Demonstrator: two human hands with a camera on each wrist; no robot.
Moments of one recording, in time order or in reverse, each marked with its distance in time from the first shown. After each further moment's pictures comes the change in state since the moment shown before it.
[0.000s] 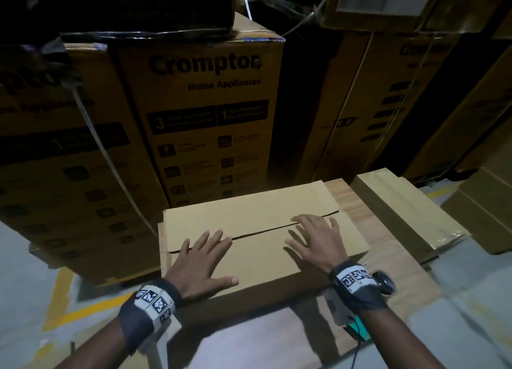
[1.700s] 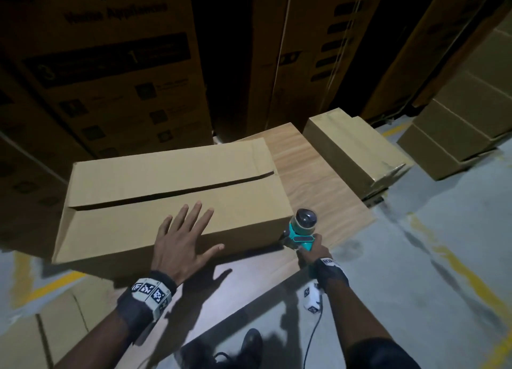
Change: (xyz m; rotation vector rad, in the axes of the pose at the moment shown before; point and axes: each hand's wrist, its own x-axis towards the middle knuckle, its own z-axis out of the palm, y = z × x) left_hand 0.026 0.153 0.078 0.152 0.269 -0.012; right_hand -0.172 0.218 0.174 0.542 -0.442 0.931
